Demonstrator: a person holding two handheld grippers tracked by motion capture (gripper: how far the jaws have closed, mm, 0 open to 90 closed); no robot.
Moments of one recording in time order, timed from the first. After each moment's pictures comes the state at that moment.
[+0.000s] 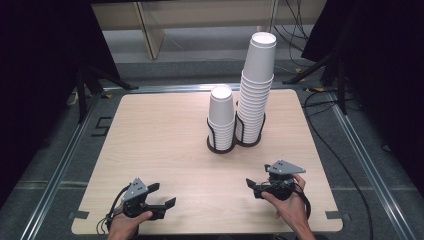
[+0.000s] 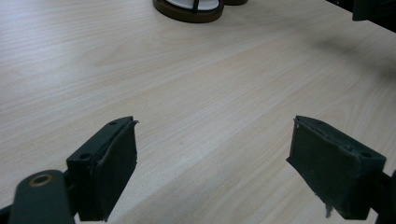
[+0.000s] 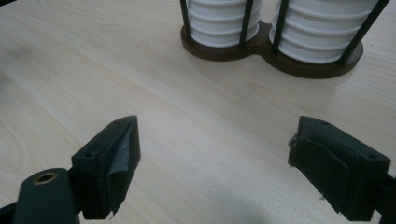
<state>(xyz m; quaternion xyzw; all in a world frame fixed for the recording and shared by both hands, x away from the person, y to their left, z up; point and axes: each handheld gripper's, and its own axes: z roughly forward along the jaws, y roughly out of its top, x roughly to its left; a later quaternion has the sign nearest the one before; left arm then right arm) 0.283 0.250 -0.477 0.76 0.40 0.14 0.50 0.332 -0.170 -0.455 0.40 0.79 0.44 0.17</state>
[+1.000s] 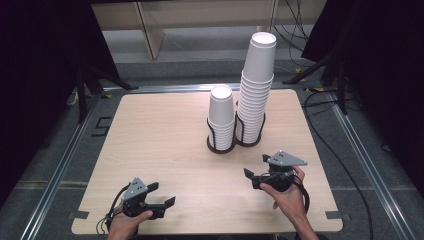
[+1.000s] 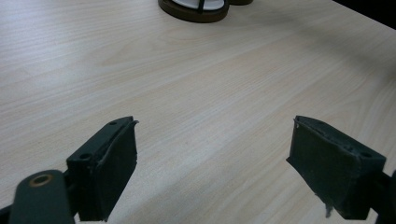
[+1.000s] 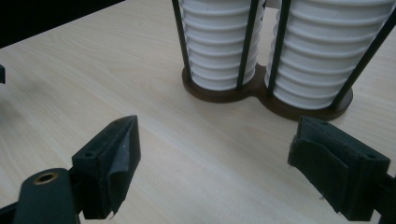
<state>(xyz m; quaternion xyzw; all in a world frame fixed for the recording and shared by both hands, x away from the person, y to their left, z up) 0.284 0.252 -0.477 0.76 0.41 0.14 0.49 0.348 -0.164 -0.434 0.39 0.77 0.48 0.19</state>
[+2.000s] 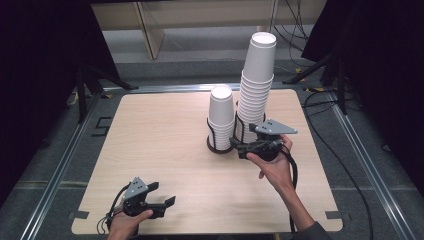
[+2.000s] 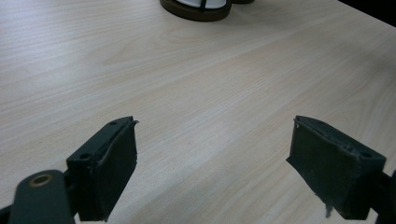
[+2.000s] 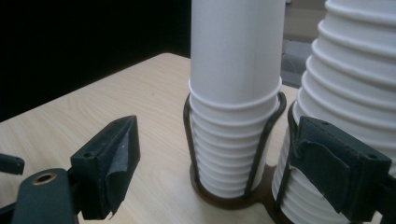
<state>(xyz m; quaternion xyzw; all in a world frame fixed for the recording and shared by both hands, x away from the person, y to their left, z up) 0.285 0.252 -0.477 0.76 0.41 0.14 0.48 0.398 -0.124 -0.369 0.35 0.74 0.54 0.19</state>
